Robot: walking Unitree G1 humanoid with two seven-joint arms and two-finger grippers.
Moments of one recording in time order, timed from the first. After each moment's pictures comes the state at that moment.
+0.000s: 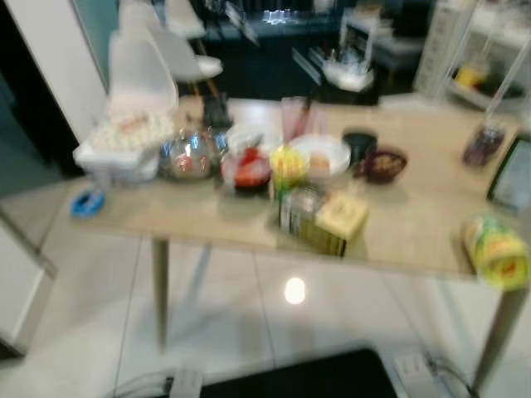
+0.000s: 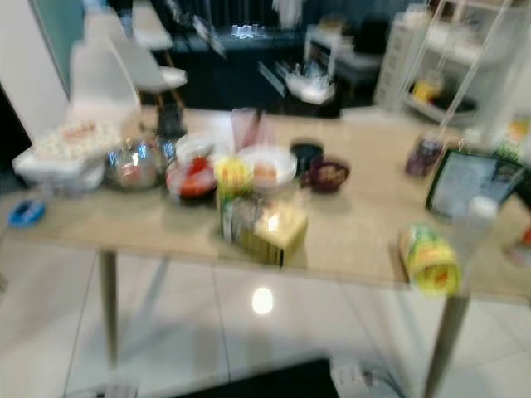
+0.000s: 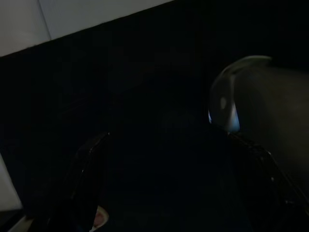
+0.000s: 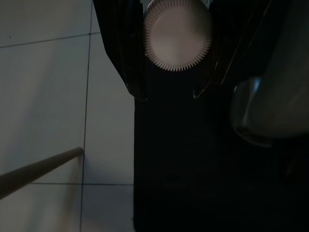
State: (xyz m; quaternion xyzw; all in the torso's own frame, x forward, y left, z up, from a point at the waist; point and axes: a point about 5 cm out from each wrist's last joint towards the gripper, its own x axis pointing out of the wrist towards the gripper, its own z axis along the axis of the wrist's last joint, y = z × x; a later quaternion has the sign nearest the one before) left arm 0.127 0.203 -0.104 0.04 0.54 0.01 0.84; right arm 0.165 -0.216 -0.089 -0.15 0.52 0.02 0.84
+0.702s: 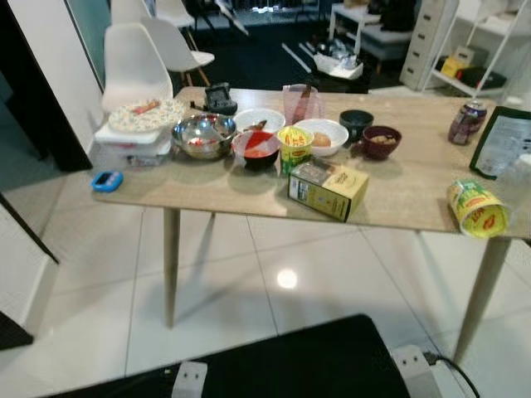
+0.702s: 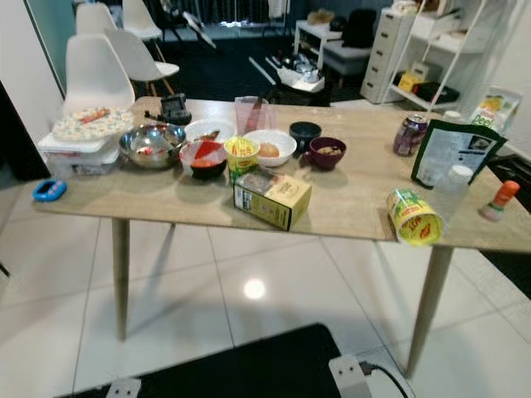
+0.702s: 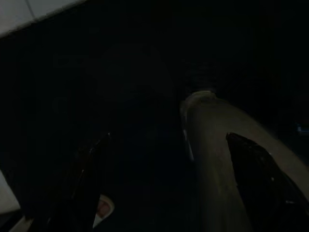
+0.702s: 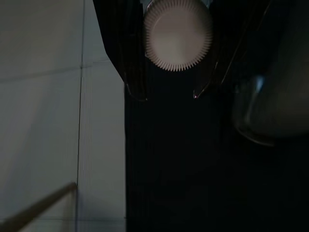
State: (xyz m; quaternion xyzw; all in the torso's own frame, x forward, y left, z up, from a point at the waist) left arm 0.132 0.198 -0.104 0.04 0.54 -0.01 0.84; right arm 0.167 -0.214 -0.089 -0.15 0.52 0.02 0.84
